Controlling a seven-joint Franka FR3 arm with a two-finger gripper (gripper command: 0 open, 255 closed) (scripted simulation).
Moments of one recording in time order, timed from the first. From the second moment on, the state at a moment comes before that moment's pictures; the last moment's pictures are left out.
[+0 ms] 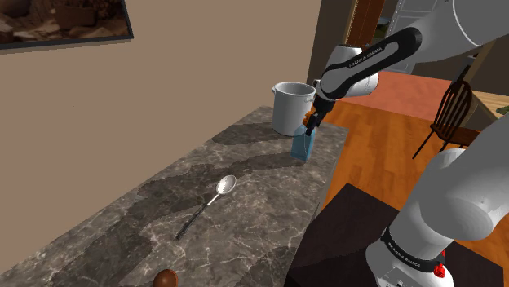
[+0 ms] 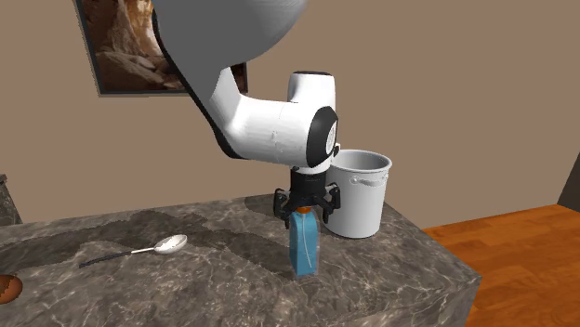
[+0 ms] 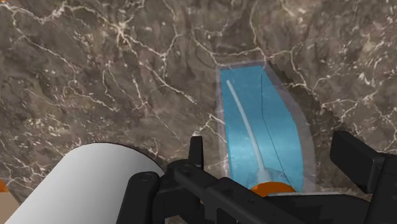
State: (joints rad) arm 0.06 -0.27 -0.47 -2.54 -0.09 2.47 -0.50
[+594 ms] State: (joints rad) arm 0.07 -0.20 -0.49 -2.56 -0.06 2.54 -0.53
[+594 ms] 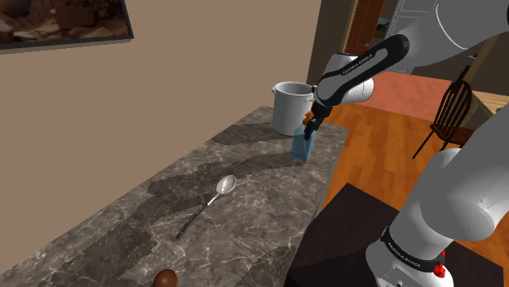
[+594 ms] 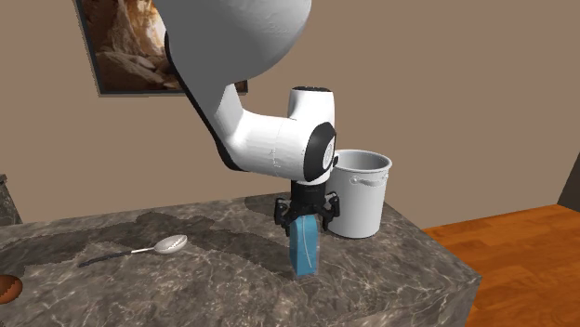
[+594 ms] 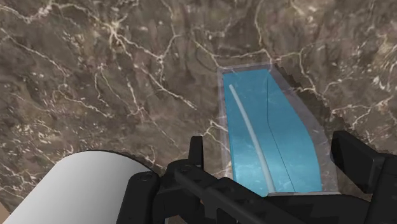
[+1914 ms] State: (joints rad) arm 0.06 -0.27 -0.47 -2.52 -0.10 2.44 -0.50
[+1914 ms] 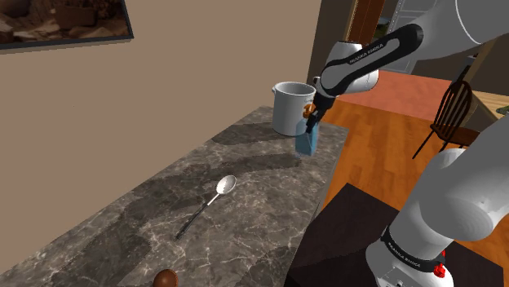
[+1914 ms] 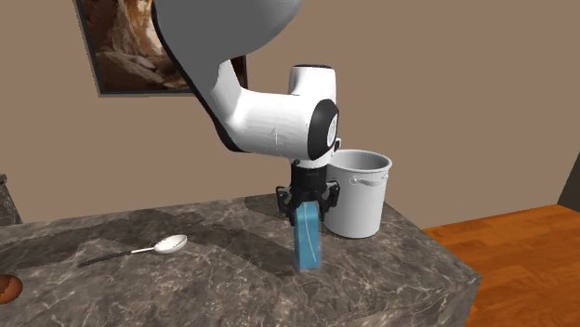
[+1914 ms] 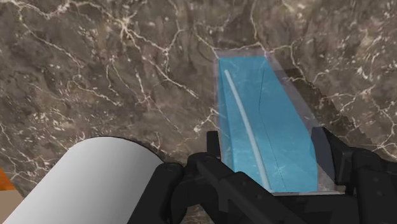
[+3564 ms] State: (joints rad) arm 0.05 -0.41 -0.41 -2.29 -0.13 2.07 -0.45
